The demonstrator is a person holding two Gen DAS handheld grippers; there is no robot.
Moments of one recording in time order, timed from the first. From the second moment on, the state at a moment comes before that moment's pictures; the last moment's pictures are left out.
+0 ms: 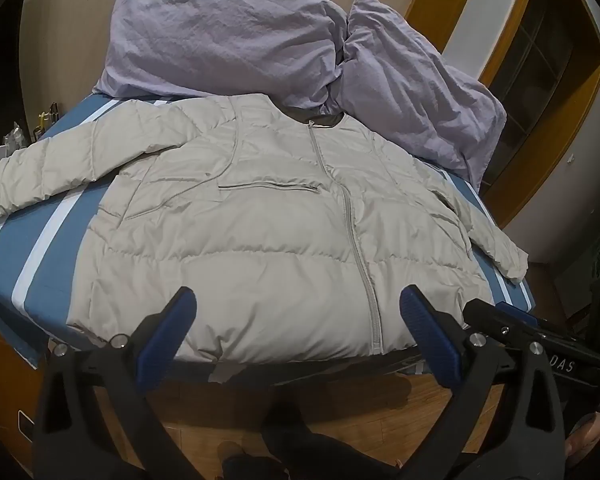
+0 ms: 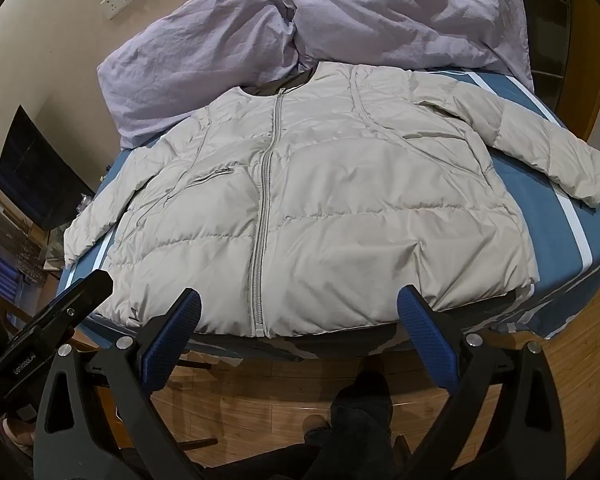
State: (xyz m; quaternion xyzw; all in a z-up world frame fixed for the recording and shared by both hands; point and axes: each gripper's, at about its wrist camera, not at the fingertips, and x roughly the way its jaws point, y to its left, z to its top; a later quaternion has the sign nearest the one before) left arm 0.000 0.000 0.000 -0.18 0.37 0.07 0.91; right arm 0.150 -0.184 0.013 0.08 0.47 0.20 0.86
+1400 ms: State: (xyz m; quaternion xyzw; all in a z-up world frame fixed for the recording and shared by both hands) left arm 0.000 0.000 -0.001 -0.19 0.38 0.07 0.90; right arm 0.151 -0.185 0.010 0.08 0.47 0.19 0.86
